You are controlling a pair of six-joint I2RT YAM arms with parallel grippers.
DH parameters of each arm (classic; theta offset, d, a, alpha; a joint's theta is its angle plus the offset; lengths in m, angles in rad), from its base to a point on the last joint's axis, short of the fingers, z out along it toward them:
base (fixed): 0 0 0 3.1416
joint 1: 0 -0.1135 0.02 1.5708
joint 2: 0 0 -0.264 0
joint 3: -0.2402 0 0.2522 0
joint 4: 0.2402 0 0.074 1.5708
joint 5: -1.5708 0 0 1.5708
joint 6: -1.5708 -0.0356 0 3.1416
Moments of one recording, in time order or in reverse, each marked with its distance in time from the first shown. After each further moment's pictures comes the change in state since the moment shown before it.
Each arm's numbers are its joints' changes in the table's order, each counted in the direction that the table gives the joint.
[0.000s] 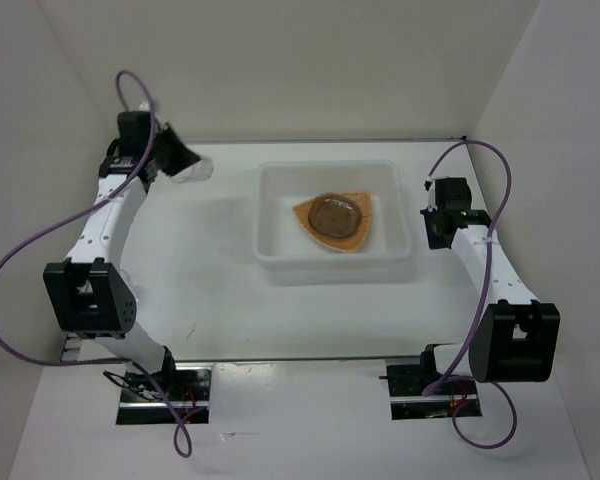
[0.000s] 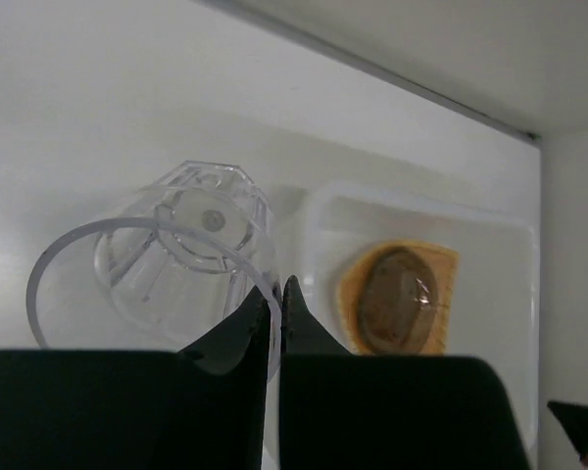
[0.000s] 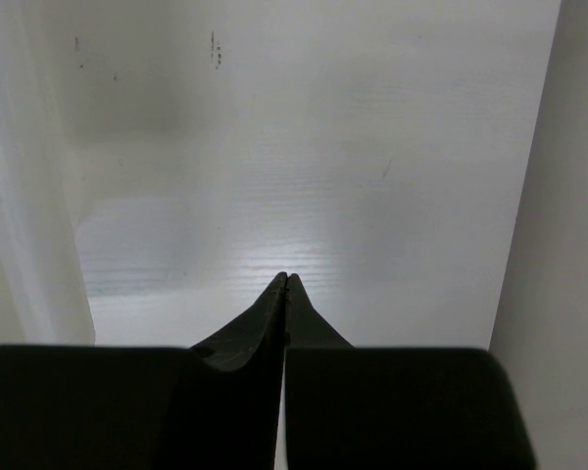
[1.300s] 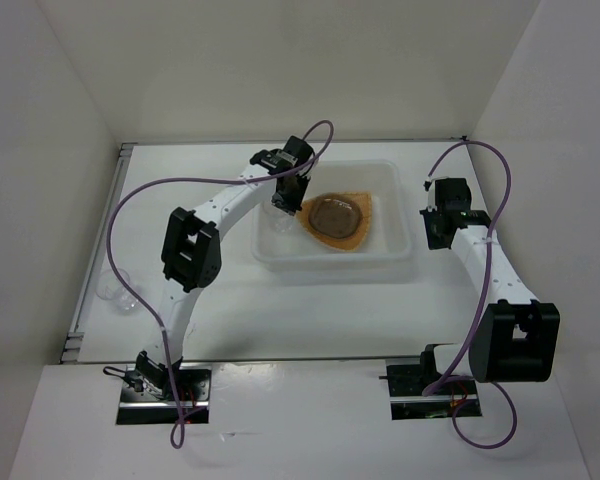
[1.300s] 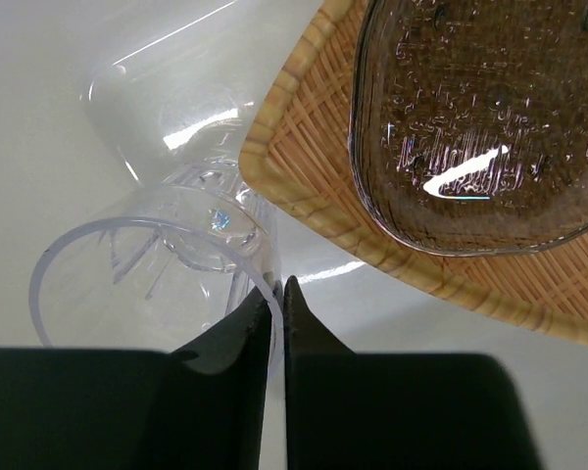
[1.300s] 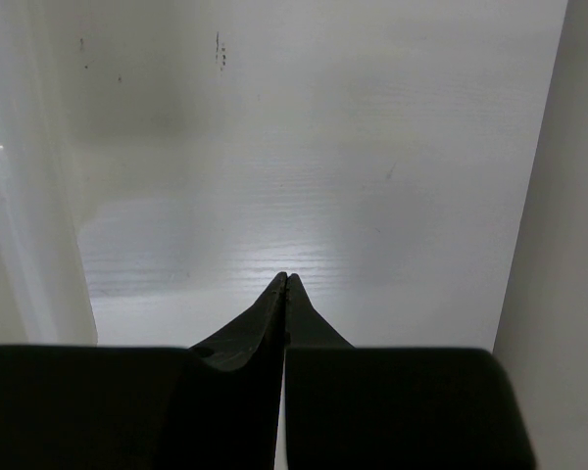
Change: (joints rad) left arm 0.637 0.680 -0.669 0.502 0.274 -0.382; right arm 0.000 0.000 0.005 -0.007 0.010 0.000
